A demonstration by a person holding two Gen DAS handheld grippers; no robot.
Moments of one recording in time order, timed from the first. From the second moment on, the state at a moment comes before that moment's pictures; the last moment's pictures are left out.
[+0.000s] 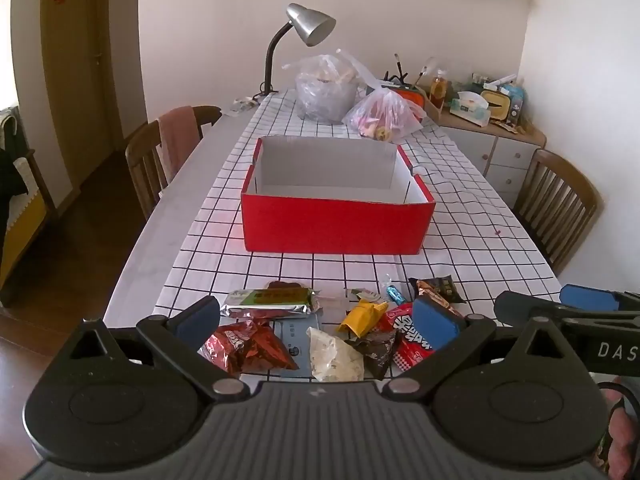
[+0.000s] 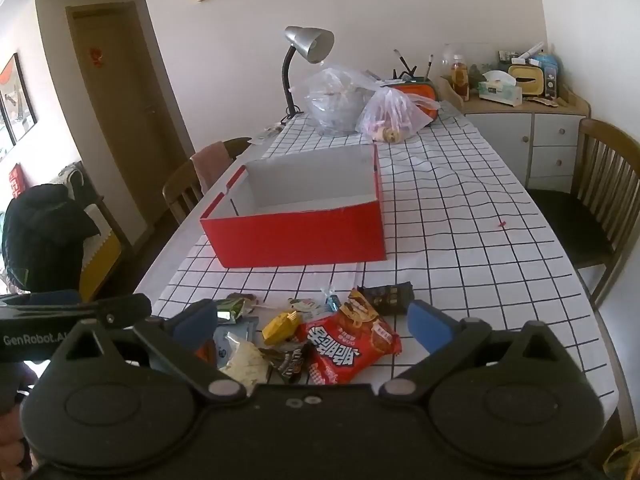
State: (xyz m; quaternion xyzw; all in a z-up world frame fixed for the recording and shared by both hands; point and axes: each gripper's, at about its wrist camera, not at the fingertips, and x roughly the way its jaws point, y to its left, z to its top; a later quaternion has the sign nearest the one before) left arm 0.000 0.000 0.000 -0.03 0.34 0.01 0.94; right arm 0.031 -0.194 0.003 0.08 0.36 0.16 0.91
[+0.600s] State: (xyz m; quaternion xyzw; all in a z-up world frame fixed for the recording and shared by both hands) left arm -0.003 0.000 -0.001 -0.04 0.34 0.01 0.94; right arm 0.029 -0.192 0.003 0.09 0.37 0.16 0.91
